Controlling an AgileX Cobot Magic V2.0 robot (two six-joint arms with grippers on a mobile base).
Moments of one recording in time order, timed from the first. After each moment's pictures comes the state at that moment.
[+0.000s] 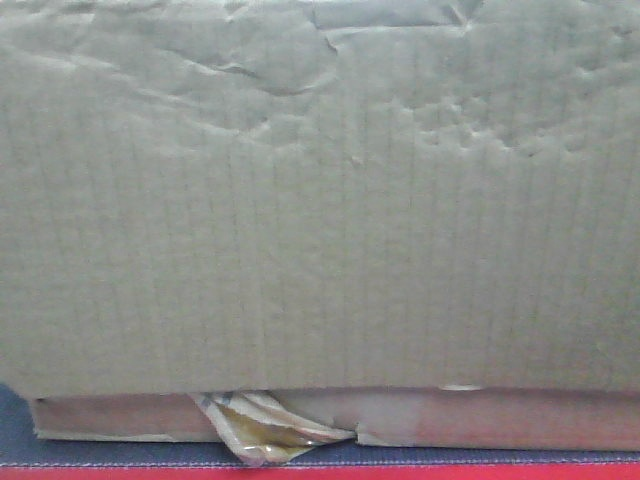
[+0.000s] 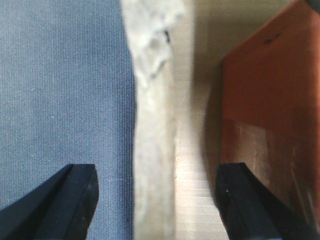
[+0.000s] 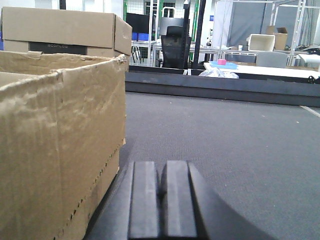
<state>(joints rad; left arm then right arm) -0.52 1.68 -1.56 0.25 1.23 -0.58 -0.01 0.00 0.00 -0.01 0.01 -0.01</state>
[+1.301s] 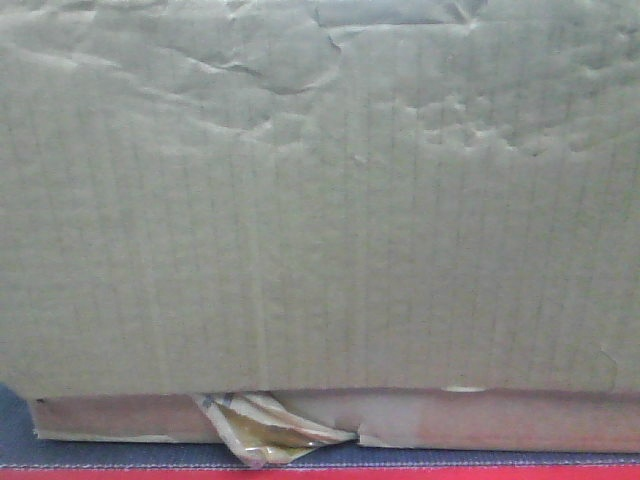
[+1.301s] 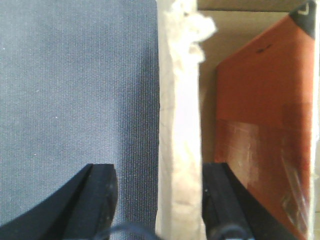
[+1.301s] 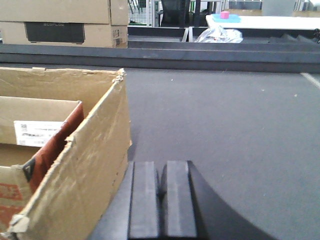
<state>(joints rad) -0.49 1.64 -1.56 0.21 1.22 -0.56 -0.01 0.22 -0.53 0.07 0.55 -0.01</state>
